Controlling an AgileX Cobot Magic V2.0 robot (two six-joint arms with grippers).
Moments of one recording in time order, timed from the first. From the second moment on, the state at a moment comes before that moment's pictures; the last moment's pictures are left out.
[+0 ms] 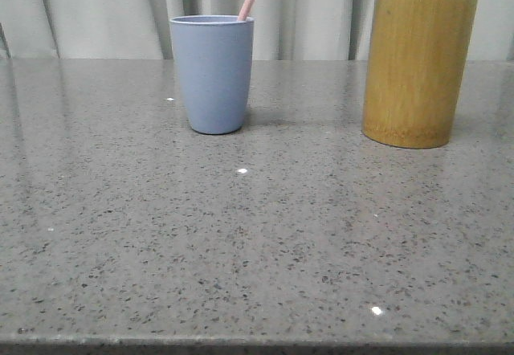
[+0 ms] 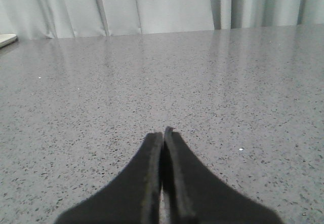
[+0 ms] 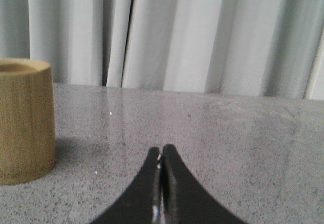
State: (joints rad) left arm 0.01 0.00 0.00 -0.05 0.16 0.05; right arm -0.08 0.02 0.00 0.06 -0.05 -0.07
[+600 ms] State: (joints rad) left arm 0.01 0.00 0.00 -0.05 0.16 0.05; right arm -0.08 -0.01 0.03 0.06 0.03 -0.06
